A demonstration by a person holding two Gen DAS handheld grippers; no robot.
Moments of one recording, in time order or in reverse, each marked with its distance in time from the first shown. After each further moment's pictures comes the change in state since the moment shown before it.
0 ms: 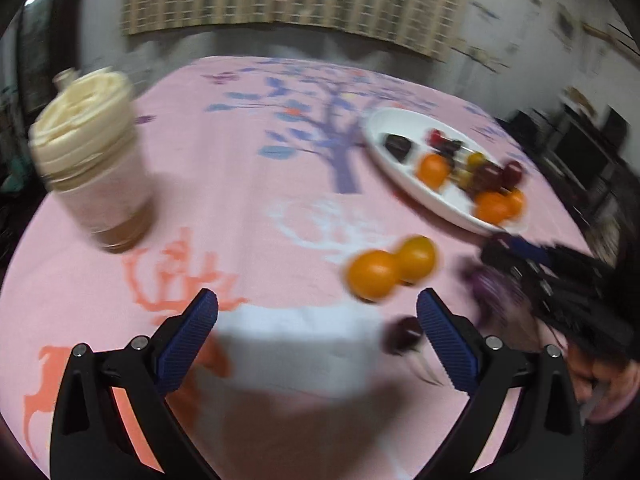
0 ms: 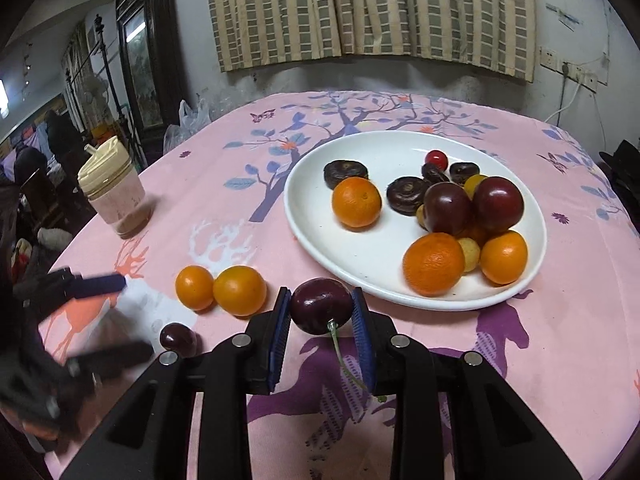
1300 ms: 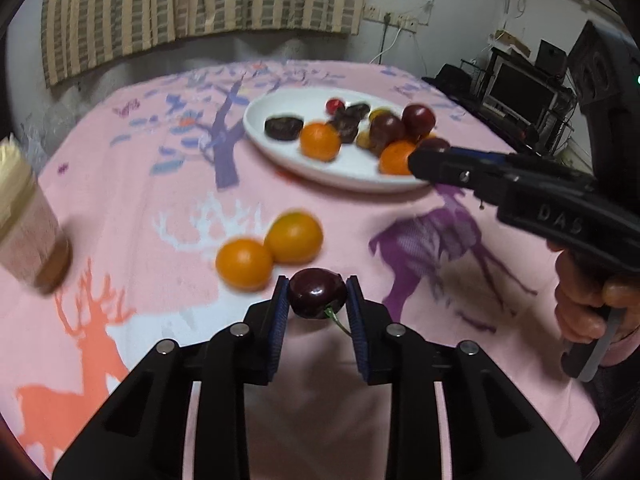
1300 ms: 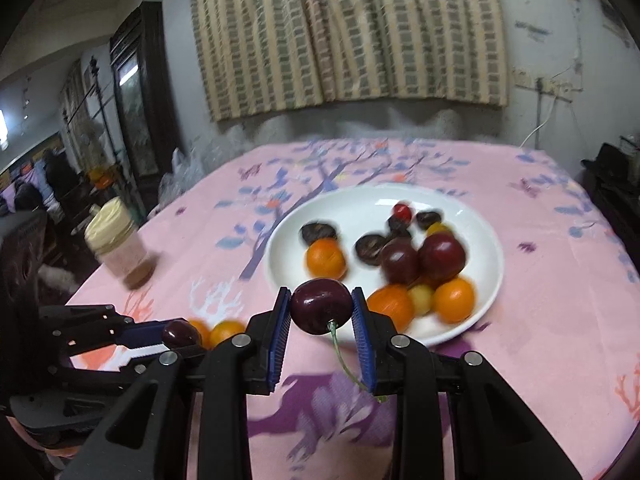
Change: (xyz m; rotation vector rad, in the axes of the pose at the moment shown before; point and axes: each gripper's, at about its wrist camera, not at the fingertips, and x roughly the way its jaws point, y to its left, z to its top) left arm 0.008 -0.066 -0.007 0.231 0.001 -0.099; right arm -0.041 -0.027 0.018 0.062 -0.199 -0.040
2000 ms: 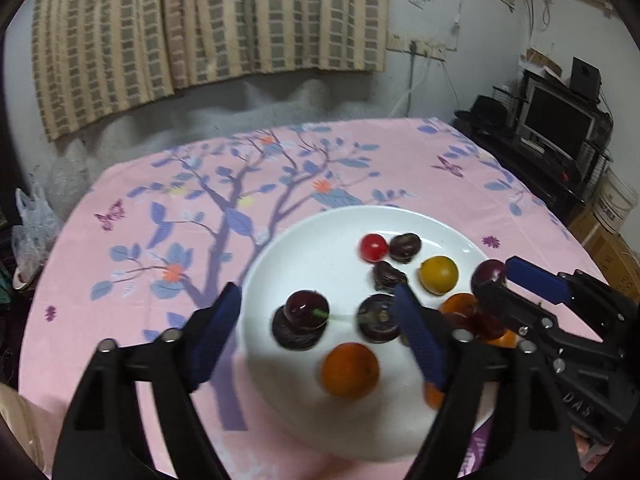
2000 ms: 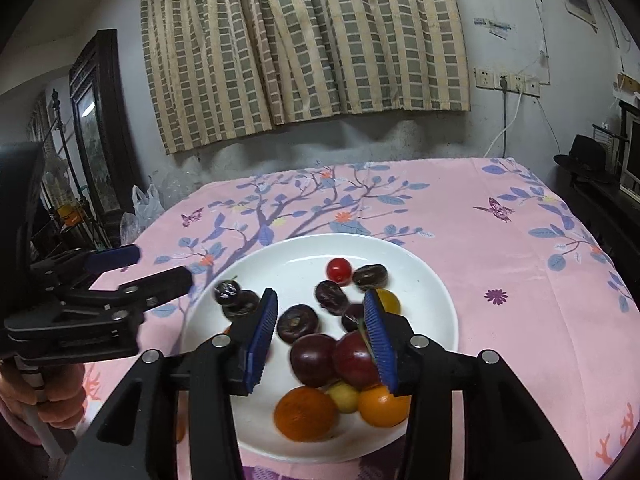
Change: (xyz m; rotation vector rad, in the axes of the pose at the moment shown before) left arm 0.078 0.002 0.169 0.008 -0.095 0.134; right arm 0.046 -0.053 0.046 0.084 -0.032 -0.067
